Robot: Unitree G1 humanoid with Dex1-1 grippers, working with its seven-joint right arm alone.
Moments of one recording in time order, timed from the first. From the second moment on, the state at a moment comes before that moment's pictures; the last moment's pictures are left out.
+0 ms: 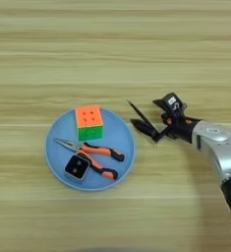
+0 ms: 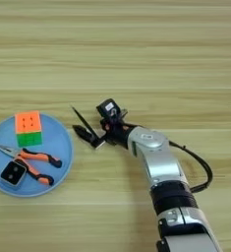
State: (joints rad) arm -0.32 -0.34 0.04 0.48 0.06 0.10 0.72
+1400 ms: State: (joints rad) arm -0.39 -0.32 0.03 0.65 0.08 0.01 0.73
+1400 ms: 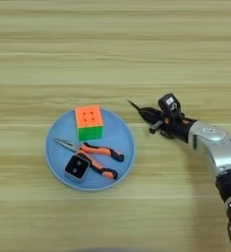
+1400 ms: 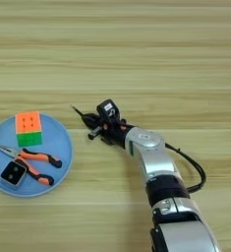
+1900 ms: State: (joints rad) arm -0.39 -0.32 0.03 0.64 0.08 0.01 0.73
